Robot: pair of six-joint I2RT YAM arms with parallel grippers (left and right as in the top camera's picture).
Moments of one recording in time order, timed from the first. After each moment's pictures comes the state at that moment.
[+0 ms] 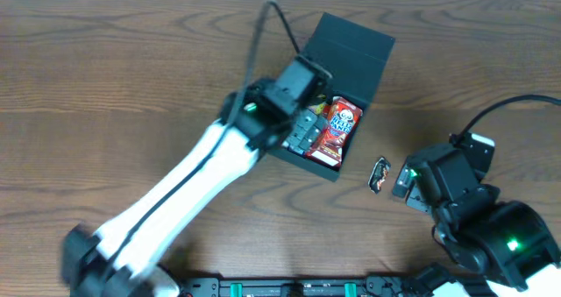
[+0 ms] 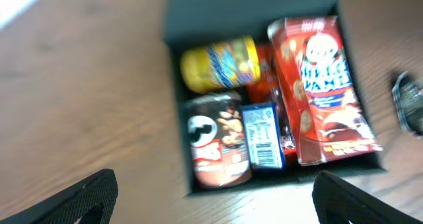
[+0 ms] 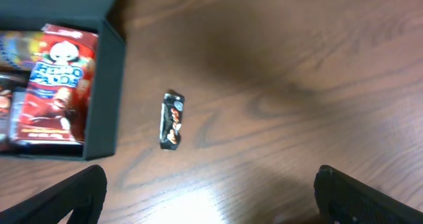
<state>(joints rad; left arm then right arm) -0.73 1.56 1.51 -0.92 -0.19 -0.01 0.51 0.90 1.11 -1.38 0.48 0.85</state>
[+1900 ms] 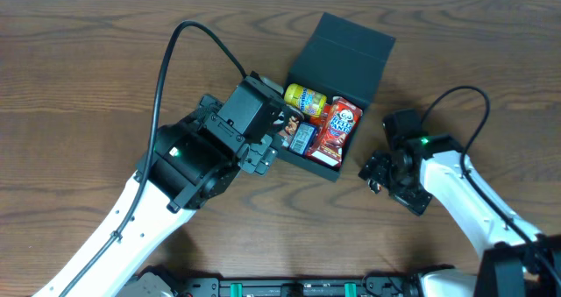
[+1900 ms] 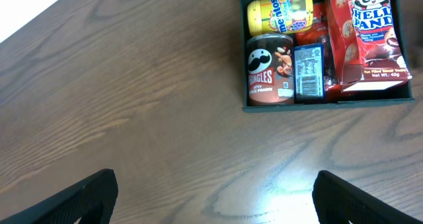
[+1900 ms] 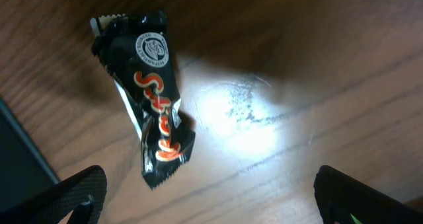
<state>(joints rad) -0.73 1.34 1.53 -1.23 -0.32 -0.09 0.20 1.46 0.80 -0.91 0.02 0.86</state>
